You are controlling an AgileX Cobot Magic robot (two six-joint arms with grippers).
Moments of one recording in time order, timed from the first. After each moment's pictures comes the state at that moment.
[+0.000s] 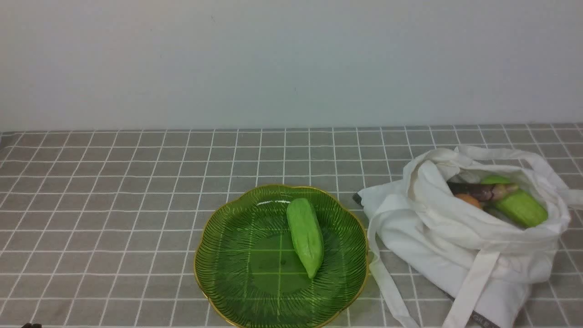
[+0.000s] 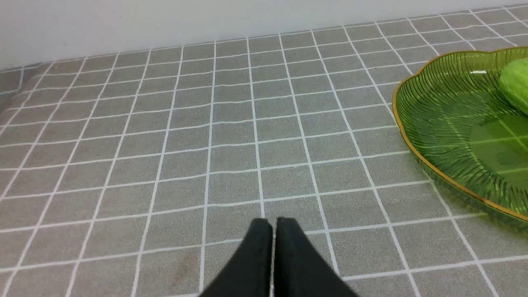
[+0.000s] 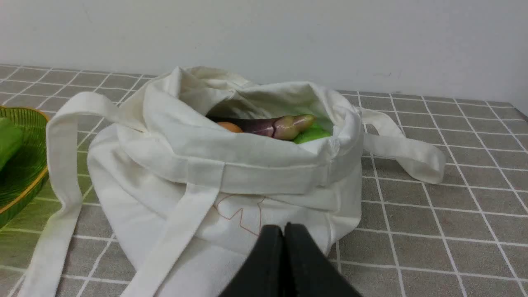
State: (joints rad) right arm 0.01 -0.02 0.02 0.11 0.39 -0.15; left arm -0.07 -0.02 0.03 -0.03 0.37 0.06
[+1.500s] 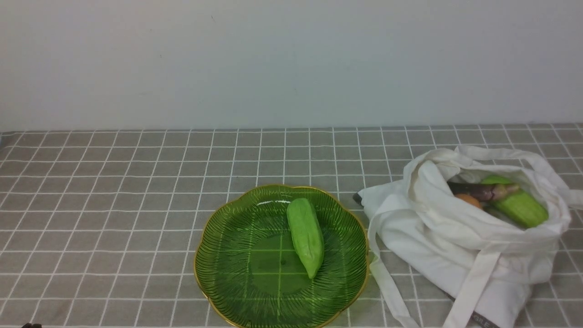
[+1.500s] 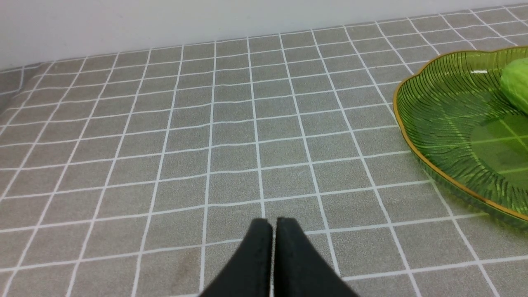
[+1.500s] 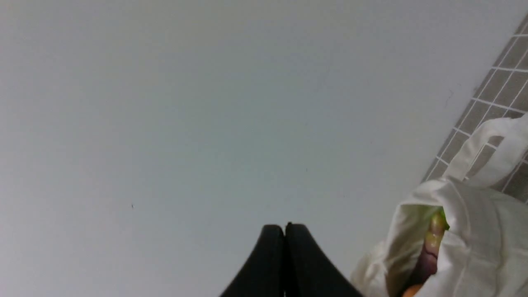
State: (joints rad) right arm 0.01 -0.02 0.03 1.22 -0.08 0.01; left arm -0.07 -0.02 0.03 -0.03 0.37 0.06
